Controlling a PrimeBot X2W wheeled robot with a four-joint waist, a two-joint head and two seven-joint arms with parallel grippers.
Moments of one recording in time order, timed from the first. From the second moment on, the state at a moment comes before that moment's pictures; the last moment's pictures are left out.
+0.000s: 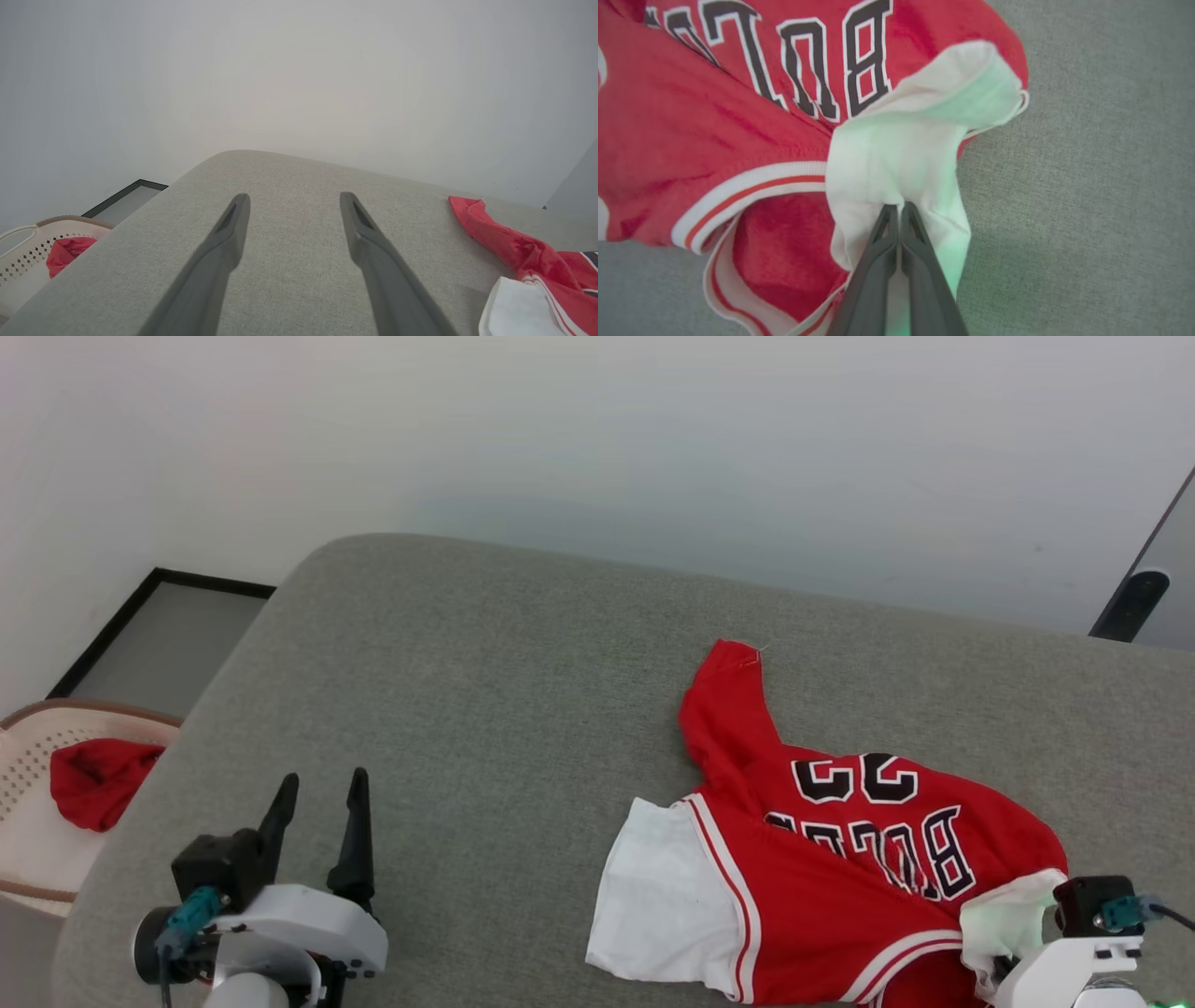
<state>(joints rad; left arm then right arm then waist) -0.22 0.13 0.05 0.43 -0.24 -0.13 -0.26 0.01 -0.10 -0.11 0.12 0.11 0.13 0.60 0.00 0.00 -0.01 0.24</state>
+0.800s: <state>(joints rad) -0.22 0.14 0.04 0.43 -0.25 -0.13 -0.26 -0.04 -0.06 -0.20 0.08 0.02 0.13 0.49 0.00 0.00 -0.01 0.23</state>
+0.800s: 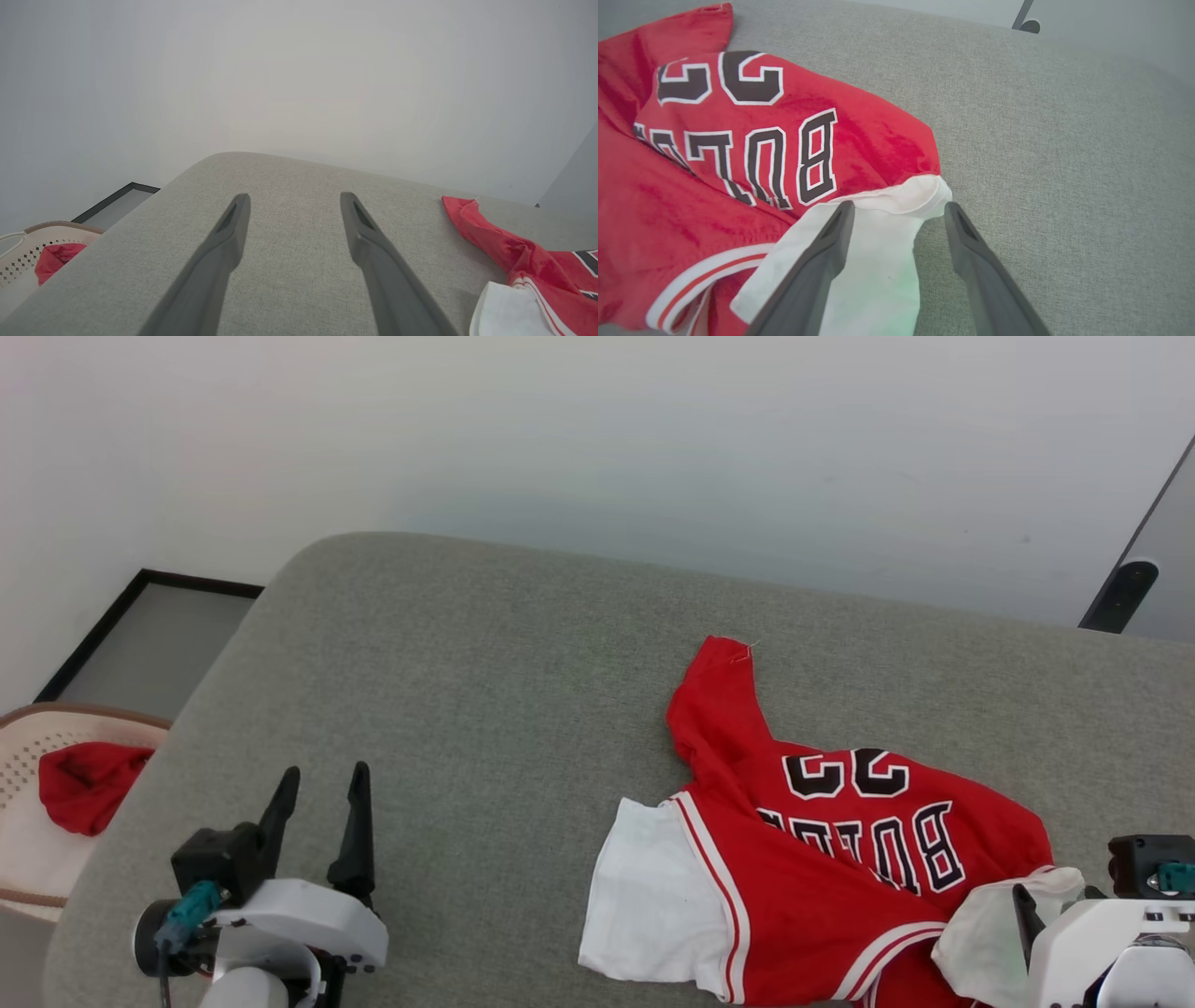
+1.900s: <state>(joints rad) -0.26 0.14 0.00 0.45 -0.27 -0.13 -0.26 -0.24 -0.05 -0.28 0.34 0.02 0.13 0.53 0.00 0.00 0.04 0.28</state>
